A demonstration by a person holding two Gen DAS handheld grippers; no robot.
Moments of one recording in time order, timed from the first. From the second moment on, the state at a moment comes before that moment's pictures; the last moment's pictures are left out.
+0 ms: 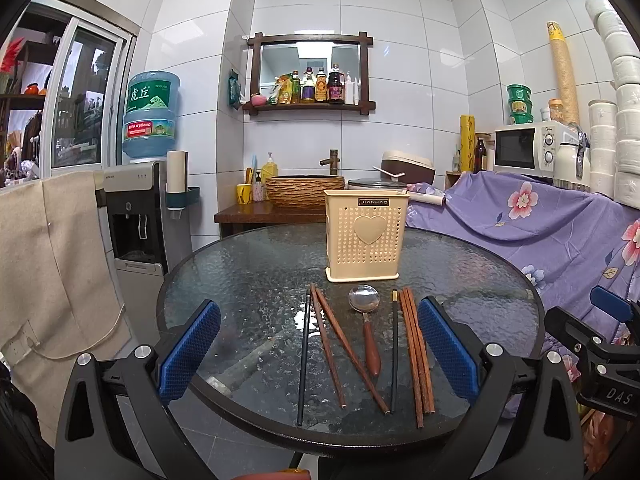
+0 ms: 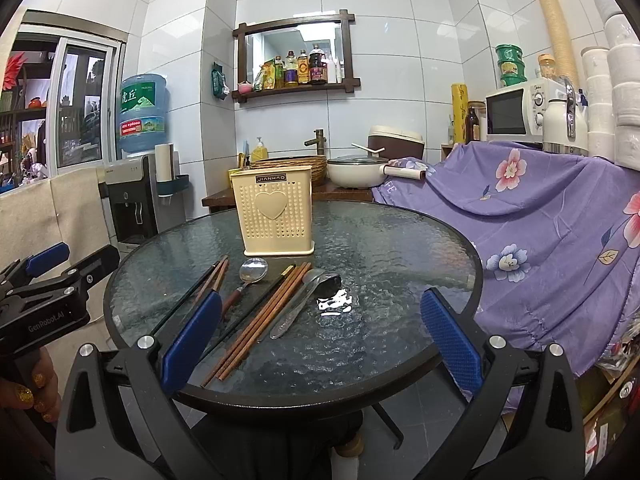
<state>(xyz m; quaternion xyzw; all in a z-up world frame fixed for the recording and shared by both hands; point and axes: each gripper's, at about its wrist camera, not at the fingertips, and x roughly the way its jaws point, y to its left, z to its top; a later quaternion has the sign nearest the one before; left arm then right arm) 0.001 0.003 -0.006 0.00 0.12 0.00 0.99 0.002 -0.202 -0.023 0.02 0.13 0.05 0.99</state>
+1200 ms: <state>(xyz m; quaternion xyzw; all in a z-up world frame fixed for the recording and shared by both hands) 0.108 0.042 -0.042 0.02 0.29 -0.01 0.96 0.131 -0.208 -0.068 0.02 0.34 0.05 0.94</state>
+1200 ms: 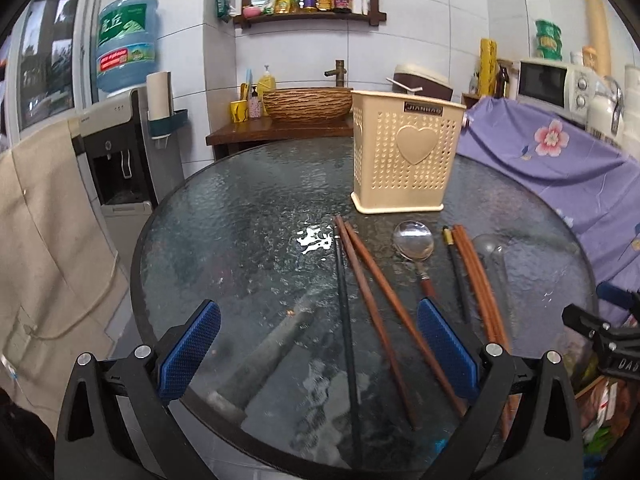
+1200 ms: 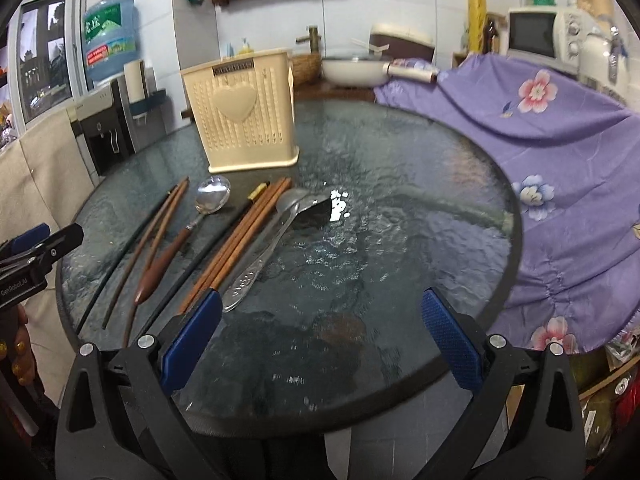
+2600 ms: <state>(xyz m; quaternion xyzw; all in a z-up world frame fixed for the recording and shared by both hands) 0.220 0.050 -0.076 0.03 0.43 -0.05 0.90 0.264 -0.211 -0.083 -0.02 0.44 0.03 0.90</state>
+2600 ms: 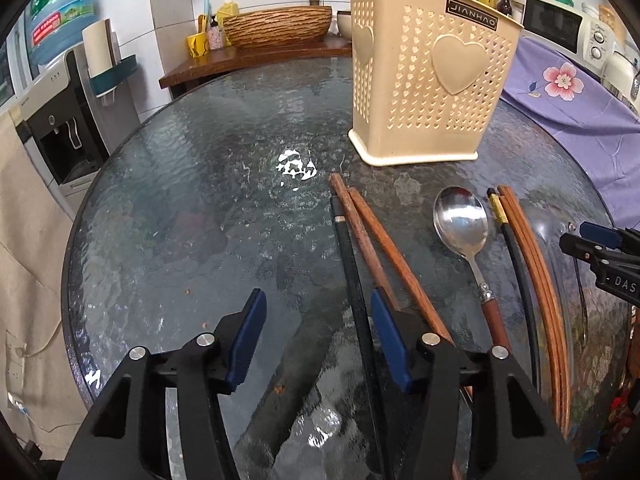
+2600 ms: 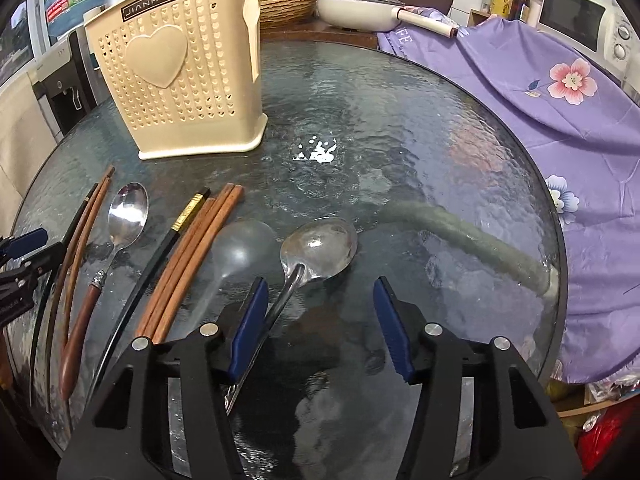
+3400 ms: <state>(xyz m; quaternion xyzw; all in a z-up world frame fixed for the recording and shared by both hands) 0.280 0.039 -0.070 0.05 0.46 -0.07 0.88 0.313 -0.207 -0.081 0.00 0.47 0.02 0.88</state>
